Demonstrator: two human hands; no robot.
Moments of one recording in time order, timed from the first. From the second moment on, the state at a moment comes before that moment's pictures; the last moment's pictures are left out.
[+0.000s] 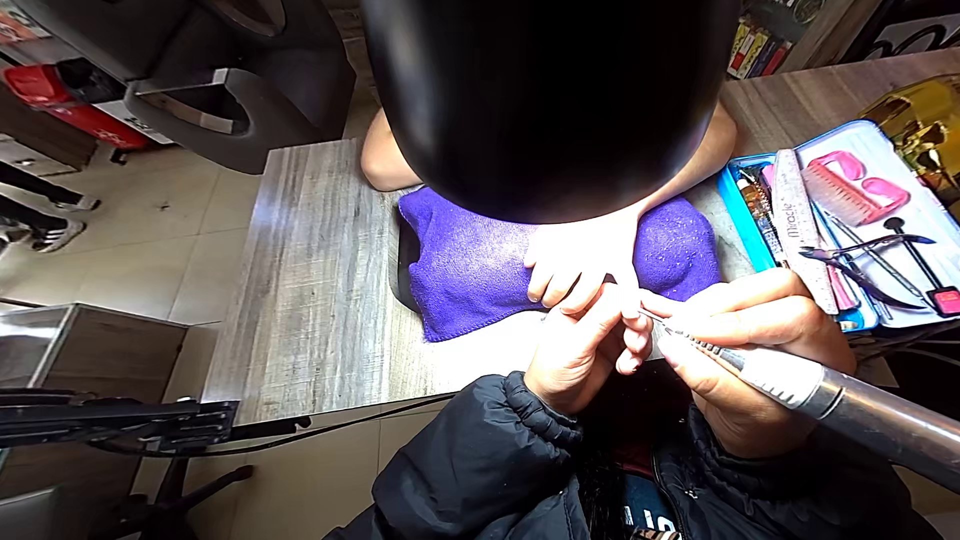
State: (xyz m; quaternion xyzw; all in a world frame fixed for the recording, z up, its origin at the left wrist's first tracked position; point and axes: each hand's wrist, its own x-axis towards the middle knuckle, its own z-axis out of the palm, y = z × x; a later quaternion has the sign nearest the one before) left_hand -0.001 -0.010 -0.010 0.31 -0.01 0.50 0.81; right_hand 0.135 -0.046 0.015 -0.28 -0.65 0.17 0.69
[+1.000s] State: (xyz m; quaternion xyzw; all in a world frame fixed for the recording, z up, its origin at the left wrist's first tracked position) left_hand -0.001 -0.010 -0.011 0.31 0.00 0.49 0.82; right_hand 0.136 -0.045 0.016 -0.27 -0.62 0.19 0.71
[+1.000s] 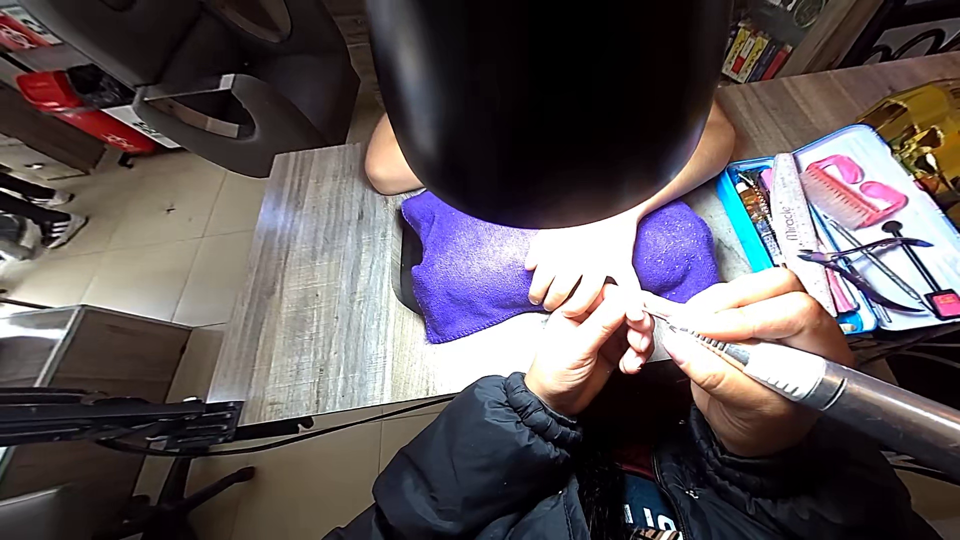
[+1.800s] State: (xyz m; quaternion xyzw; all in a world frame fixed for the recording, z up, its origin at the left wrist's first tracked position) left_hand -0.044 -0.040 -0.010 0.53 0.20 0.55 0.61; right_hand 0.138 -0.061 0.021 -0.27 -0.63 0.25 0.68
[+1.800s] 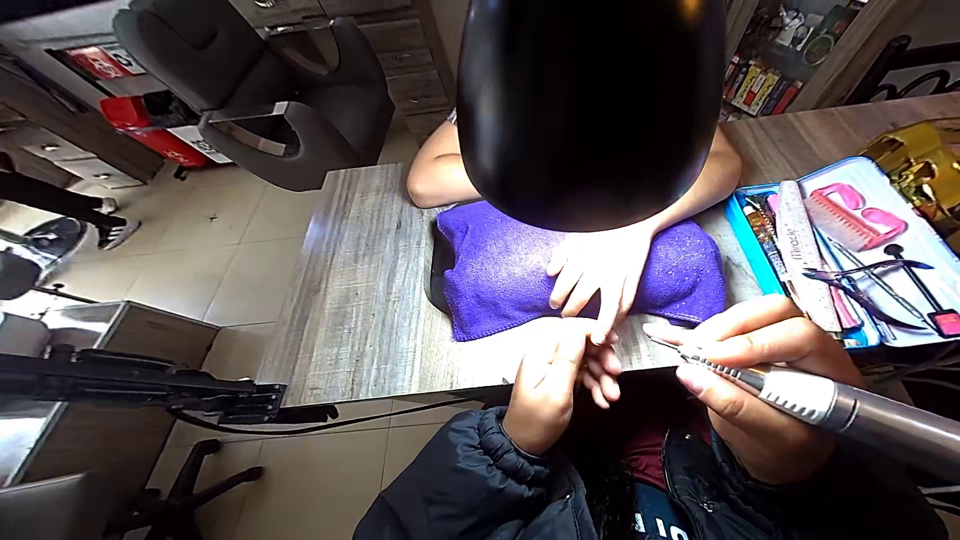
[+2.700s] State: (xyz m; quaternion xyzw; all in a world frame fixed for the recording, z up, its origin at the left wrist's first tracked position) left_hand -0.017 -0.023 -0.013 0.41 0.08 0.49 0.77; right_hand 0.137 -0.059 0.017 -0.32 -0.64 0.25 0.65
